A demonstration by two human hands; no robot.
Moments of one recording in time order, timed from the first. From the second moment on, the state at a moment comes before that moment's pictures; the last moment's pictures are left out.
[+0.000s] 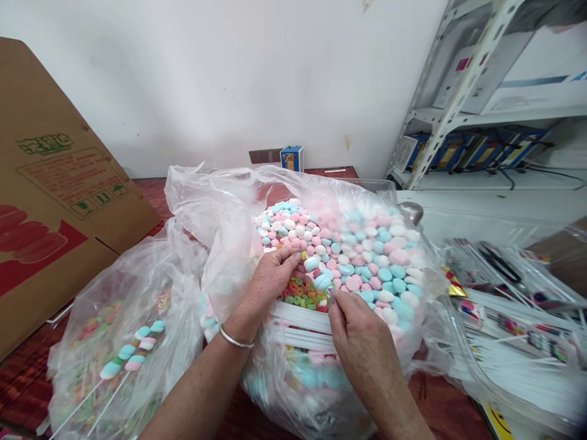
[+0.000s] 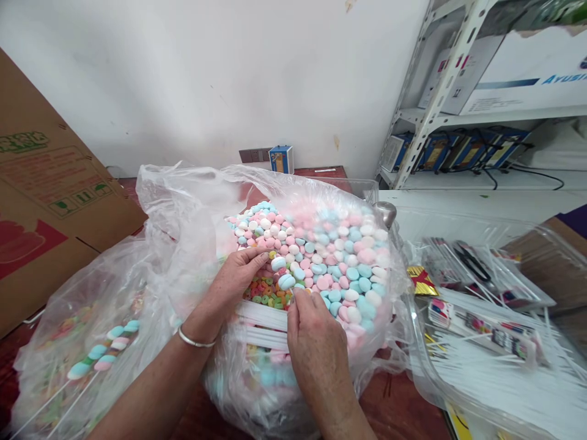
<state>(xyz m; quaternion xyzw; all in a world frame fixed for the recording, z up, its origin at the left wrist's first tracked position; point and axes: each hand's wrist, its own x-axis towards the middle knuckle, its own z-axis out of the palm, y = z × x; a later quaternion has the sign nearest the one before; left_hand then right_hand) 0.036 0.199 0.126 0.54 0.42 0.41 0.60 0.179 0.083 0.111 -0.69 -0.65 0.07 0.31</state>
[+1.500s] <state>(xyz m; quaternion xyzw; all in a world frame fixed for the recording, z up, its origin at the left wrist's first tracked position) 0.037 0.204 0.125 0.53 0.34 0.40 0.67 0.190 0.077 0.107 -0.67 -0.57 0.21 0.42</state>
